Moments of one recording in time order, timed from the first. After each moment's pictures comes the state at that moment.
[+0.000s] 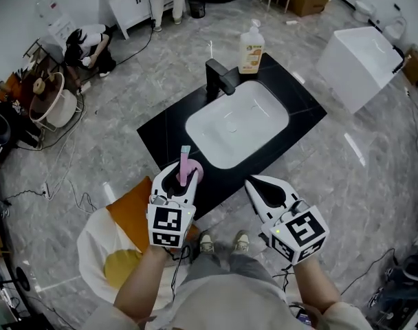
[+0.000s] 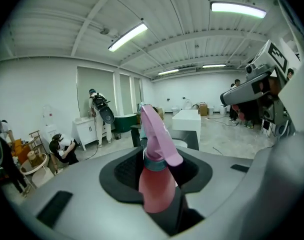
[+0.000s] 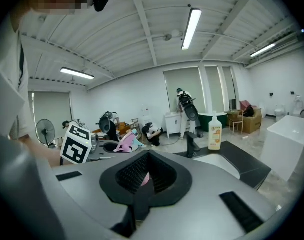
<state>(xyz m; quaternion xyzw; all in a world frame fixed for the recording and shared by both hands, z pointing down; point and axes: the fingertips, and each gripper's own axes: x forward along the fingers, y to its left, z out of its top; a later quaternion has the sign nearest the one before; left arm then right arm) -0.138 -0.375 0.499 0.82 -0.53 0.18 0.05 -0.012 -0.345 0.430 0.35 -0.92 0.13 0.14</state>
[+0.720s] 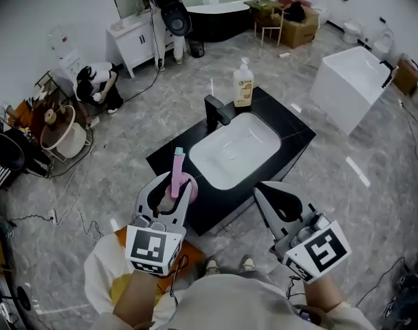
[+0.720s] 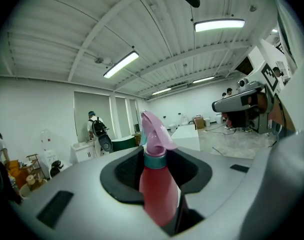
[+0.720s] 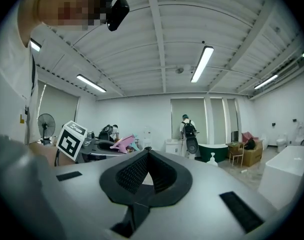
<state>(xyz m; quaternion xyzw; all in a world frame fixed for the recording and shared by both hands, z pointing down) -0.133 -0.319 0.326 0.84 -0.53 0.12 -0.05 0.007 -0.290 0.276 0.36 -0.93 -0.01 0.05</state>
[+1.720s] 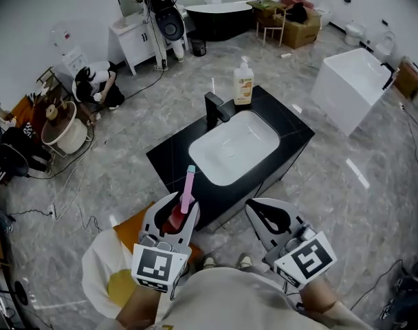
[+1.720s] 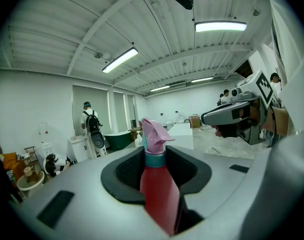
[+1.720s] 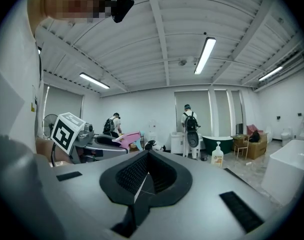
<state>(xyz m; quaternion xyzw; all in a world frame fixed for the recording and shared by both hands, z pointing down) -0.108 -0.263 0.344 0.85 -0.51 0.12 -0.03 0.002 -0.254 0.315 0.33 -0.94 0.02 0.08</state>
